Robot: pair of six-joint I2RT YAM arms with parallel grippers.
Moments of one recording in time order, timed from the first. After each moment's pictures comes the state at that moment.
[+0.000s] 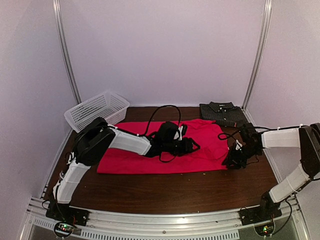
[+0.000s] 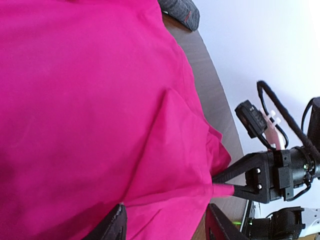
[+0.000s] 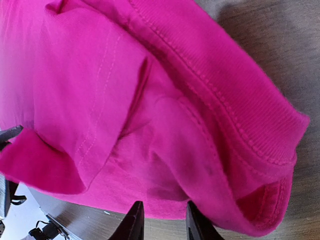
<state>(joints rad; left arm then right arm) -0.96 2.41 1.63 0.33 0.34 -0.89 0.18 1.47 0.68 -0.46 -0.38 0.70</state>
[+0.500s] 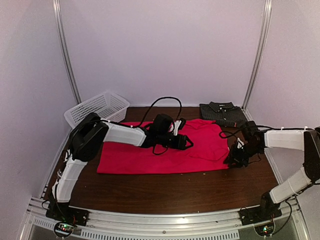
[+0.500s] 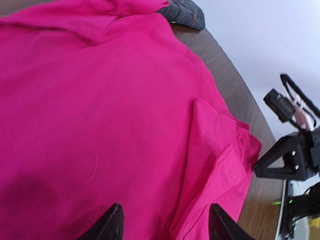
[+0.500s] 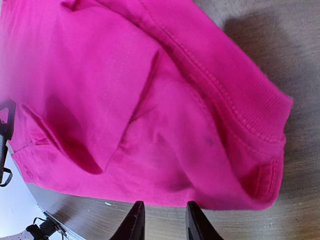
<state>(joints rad) -0.87 2.38 1.65 0.21 0.38 -0.59 0.18 1.42 0.69 -0.50 -0.38 0.68</state>
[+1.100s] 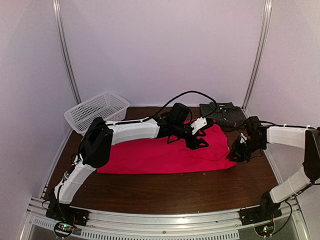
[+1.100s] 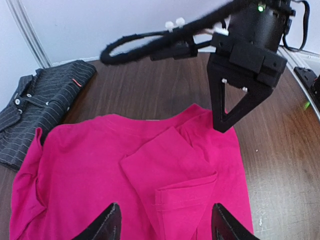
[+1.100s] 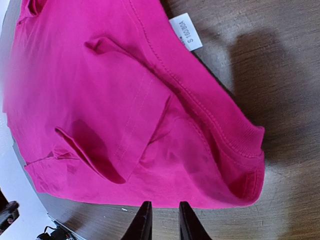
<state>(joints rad) -0.94 2.49 2.14 -0.20 0.50 0.37 0.12 1.40 0.76 -0.55 -0.38 0.68</state>
